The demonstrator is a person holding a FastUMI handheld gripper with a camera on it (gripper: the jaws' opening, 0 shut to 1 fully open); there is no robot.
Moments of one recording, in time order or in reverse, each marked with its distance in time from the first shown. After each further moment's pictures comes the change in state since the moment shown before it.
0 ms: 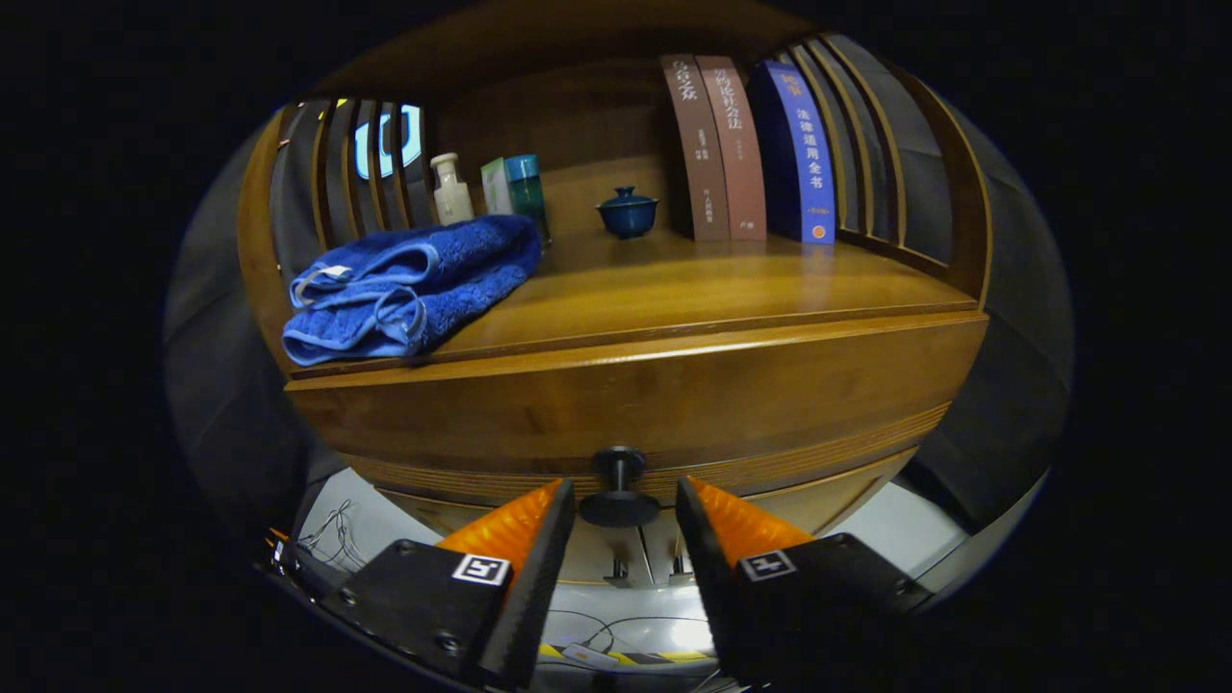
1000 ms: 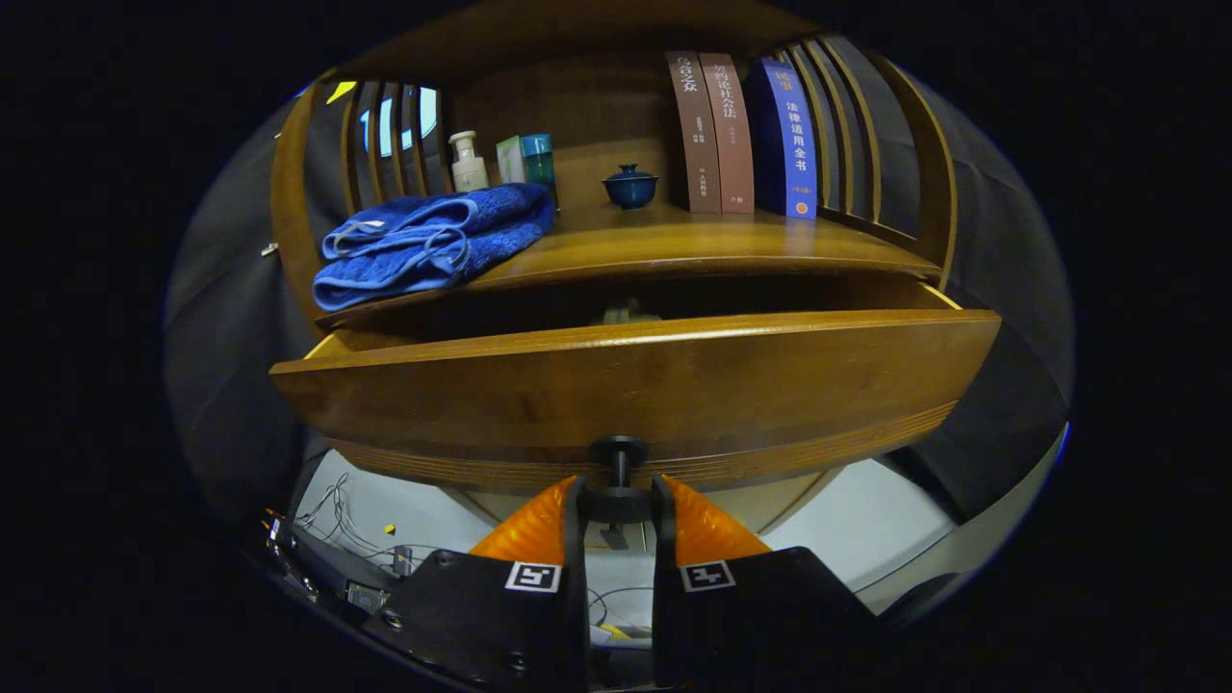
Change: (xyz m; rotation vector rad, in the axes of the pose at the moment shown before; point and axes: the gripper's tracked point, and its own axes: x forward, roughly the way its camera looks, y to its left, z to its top) arm -0.065 -0.003 -0.044 -0.025 0.062 -0.018
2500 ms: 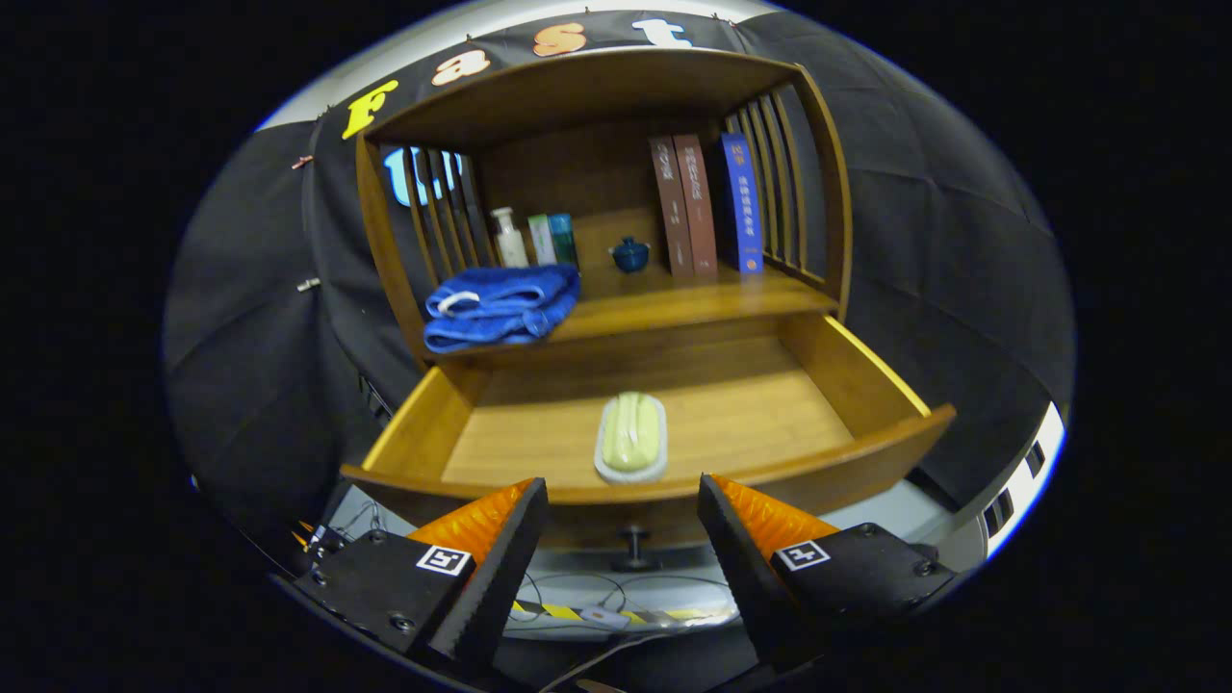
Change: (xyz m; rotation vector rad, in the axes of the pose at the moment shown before) arm -0.145 0.006 0.054 0.051 -0.161 0.088
